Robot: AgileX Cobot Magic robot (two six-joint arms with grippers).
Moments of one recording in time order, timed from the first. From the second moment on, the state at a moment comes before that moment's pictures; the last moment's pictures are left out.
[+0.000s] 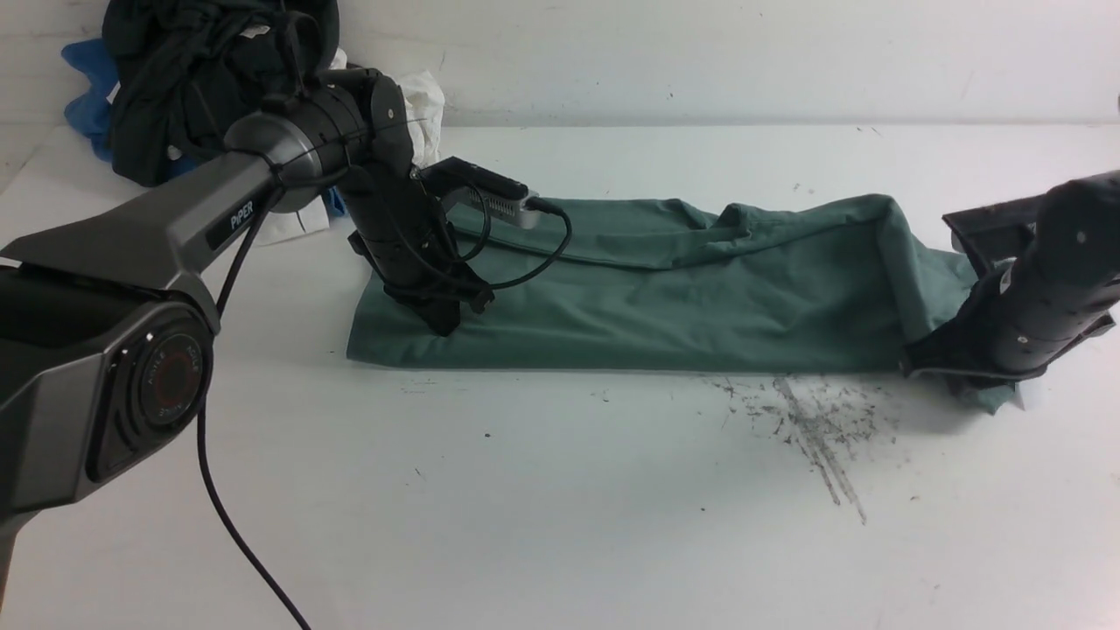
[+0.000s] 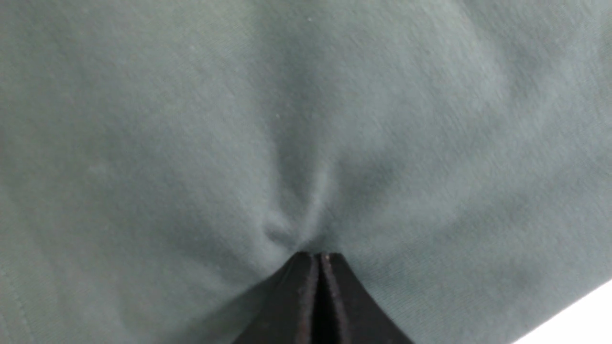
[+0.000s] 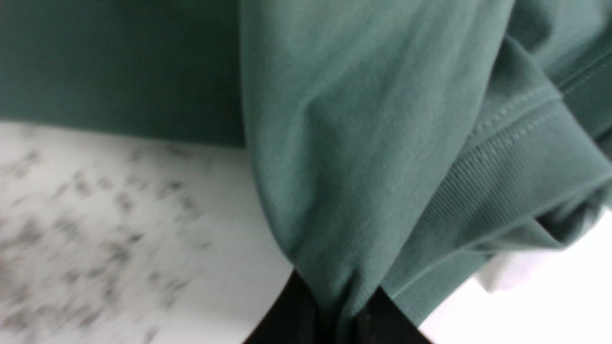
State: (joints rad) right arm 0.09 1.86 -1.23 -0.14 0.75 -0.02; left arm -0.23 2.44 -2.15 -0.21 1.18 0.43
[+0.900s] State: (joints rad) right arm -0.08 1.57 -1.23 0.09 0.99 -0.23; left arm -0.17 1.89 -1.17 -0.19 1.02 0.42
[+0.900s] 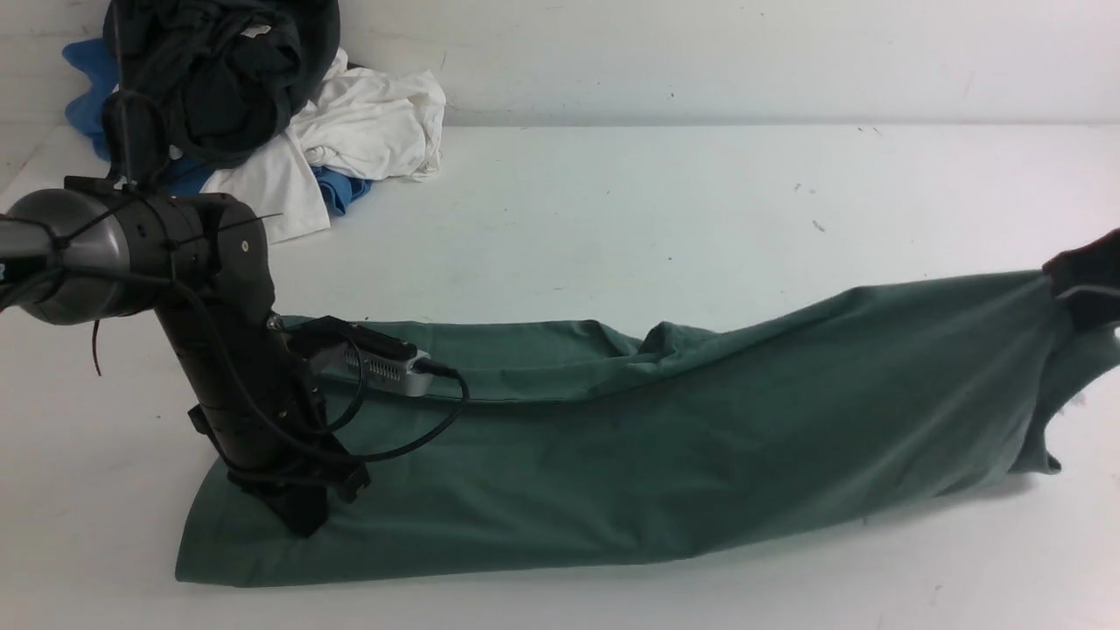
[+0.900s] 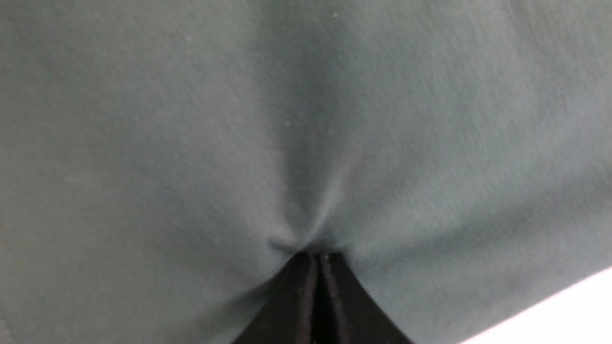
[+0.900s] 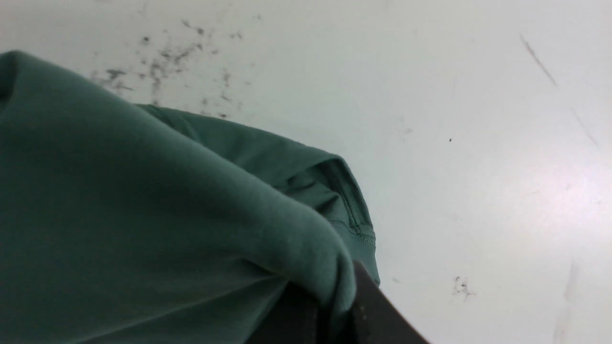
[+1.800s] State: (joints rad) right arm 0.00 1.79 -1.56 0.16 1.21 -0.28; left arm -0.17 1.79 -1.35 -0.17 1.00 0.42
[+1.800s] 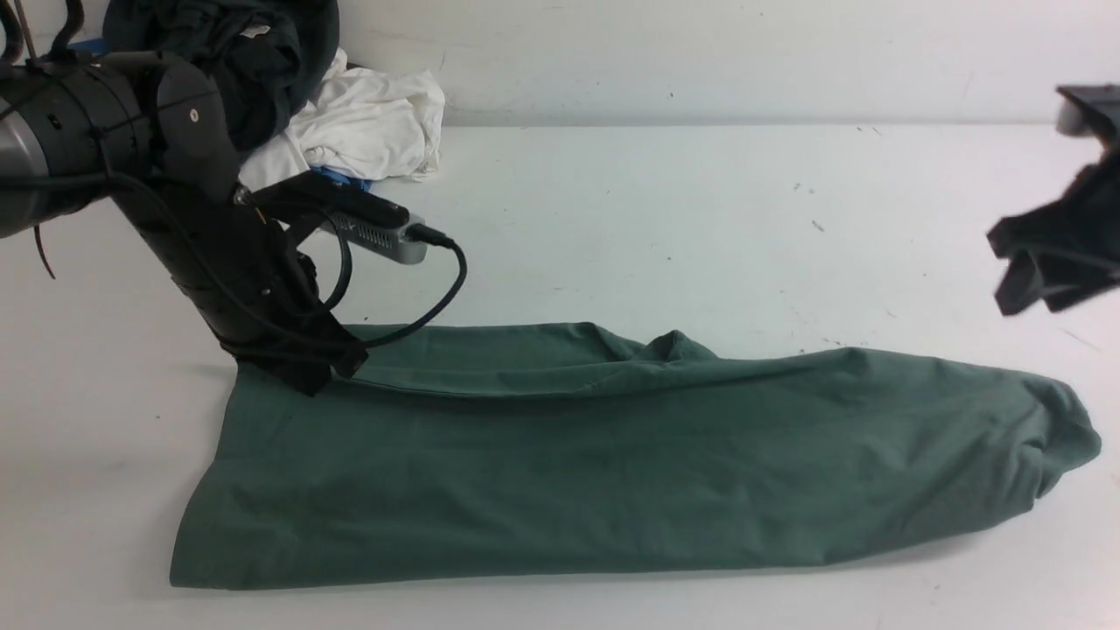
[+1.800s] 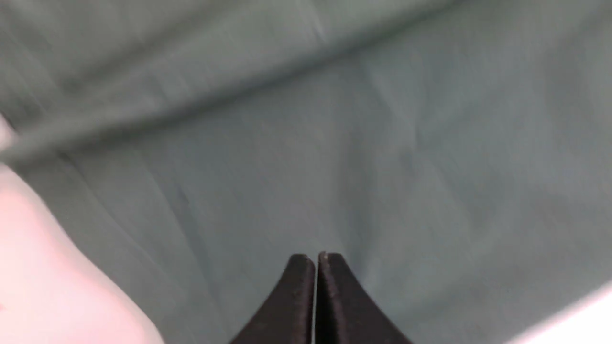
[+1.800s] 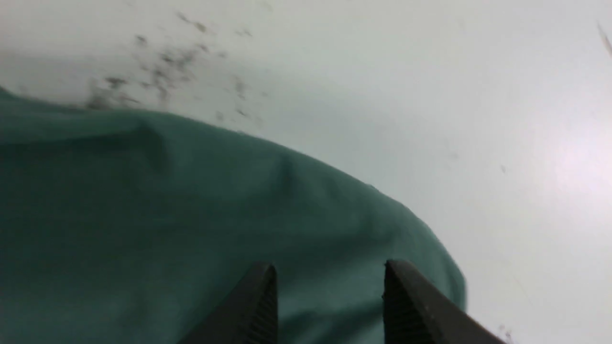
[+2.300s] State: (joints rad) right arm 0.57 2.07 -1.59 0.12 0.85 -0.32; left arm -0.17 1.89 -1.36 -0.17 1.09 0.42
